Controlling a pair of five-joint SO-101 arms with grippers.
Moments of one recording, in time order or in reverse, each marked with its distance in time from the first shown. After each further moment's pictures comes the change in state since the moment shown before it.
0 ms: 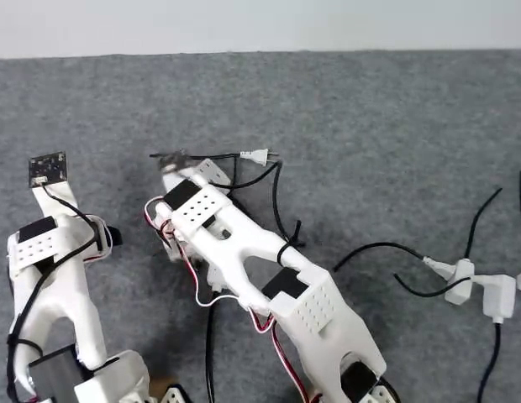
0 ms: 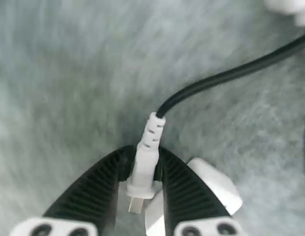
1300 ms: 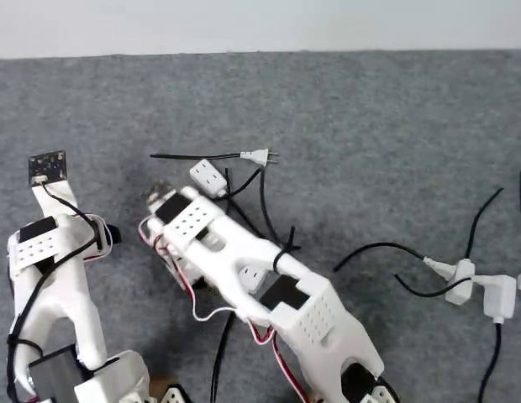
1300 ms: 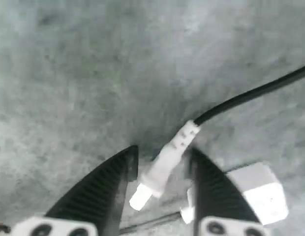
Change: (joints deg) left arm 0.1 0.0 0.2 -1.4 0.0; right arm -3.1 -3.7 5.9 4.8 8.7
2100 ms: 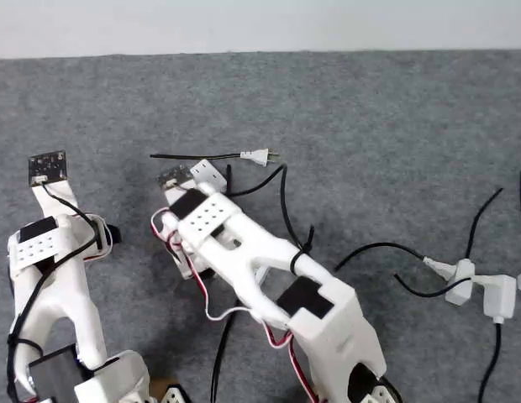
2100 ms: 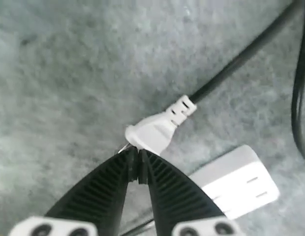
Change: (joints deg) left arm 0.0 0.0 0.0 0.0 0.0; right arm 2.4 -8.0 10.1 -8.4 -7.9
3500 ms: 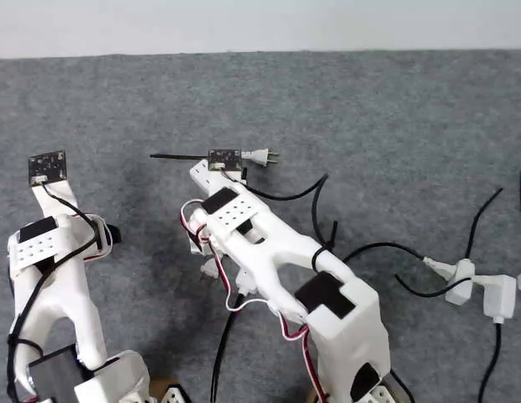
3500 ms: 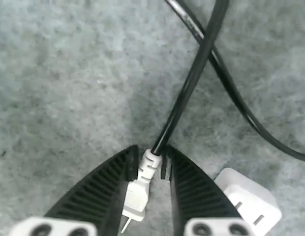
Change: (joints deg) left arm 0.0 0.0 0.0 0.0 0.0; right arm 6.6 -5.0 11.7 -15.6 -20.0
